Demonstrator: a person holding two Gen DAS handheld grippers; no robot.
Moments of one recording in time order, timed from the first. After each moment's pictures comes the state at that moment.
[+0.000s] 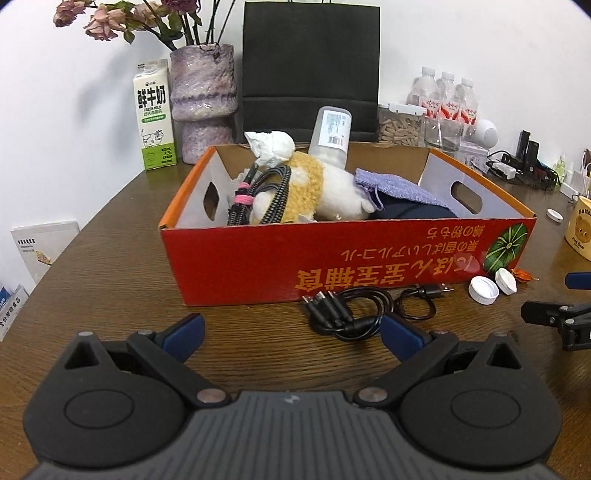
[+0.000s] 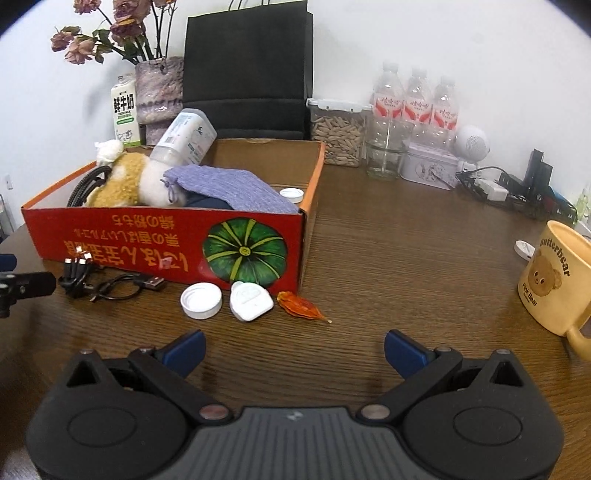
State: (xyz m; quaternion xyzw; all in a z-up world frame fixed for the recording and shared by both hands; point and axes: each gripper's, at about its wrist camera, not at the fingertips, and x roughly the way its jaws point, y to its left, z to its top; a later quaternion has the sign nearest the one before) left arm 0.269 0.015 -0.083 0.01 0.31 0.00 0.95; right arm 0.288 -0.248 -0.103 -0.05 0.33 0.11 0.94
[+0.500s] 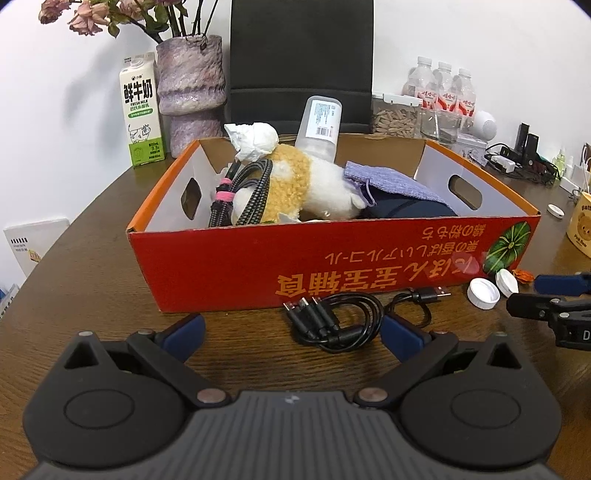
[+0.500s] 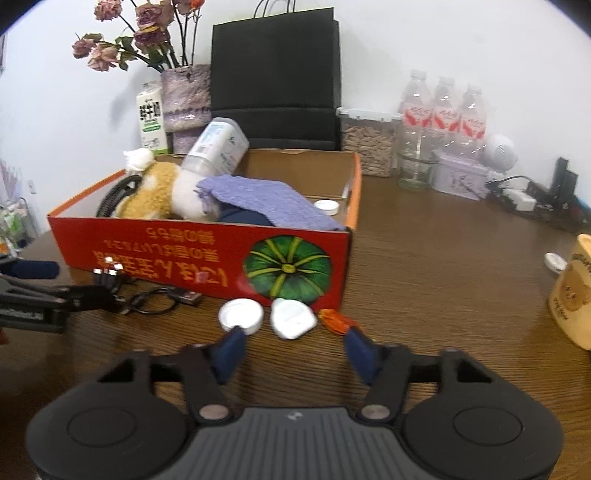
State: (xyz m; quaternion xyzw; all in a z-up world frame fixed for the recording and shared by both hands) left arm 0.288 0.005 -0.089 0.01 0.32 -0.01 0.95; right arm 0.292 -0.234 -0.098 -0.03 0.32 0.16 0.93
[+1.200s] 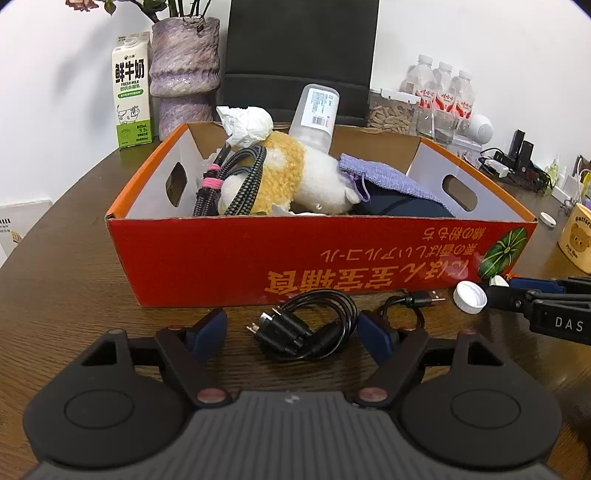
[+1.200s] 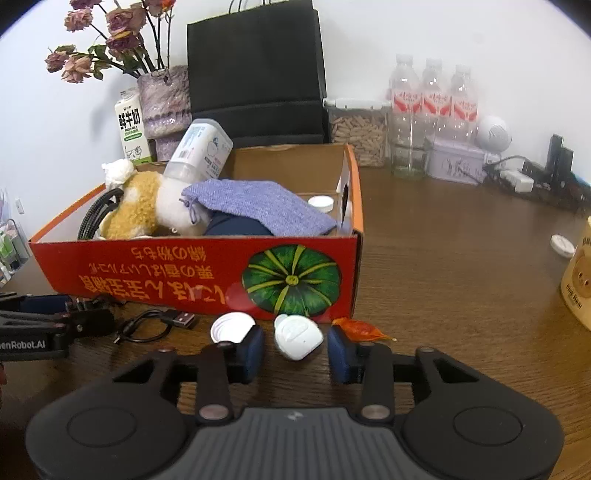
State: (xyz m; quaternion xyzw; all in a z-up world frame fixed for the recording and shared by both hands) left arm 0.298 0.008 -0.096 -0.02 0.33 -0.03 0.94; right arm 0.311 -0.225 -0.103 0.00 0.33 0.13 0.93
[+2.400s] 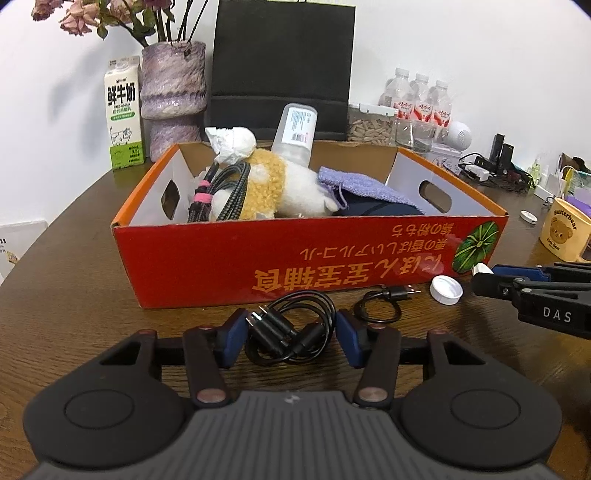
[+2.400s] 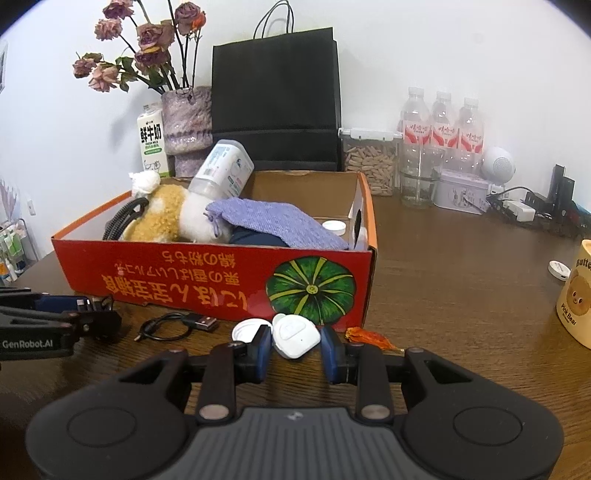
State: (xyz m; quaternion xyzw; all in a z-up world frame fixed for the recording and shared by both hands) left arm 0.273 0.003 -0.090 -0.01 0.30 -0.05 0.95; right arm 0.286 -0.221 -0.097 -0.02 0.28 0.15 0.95
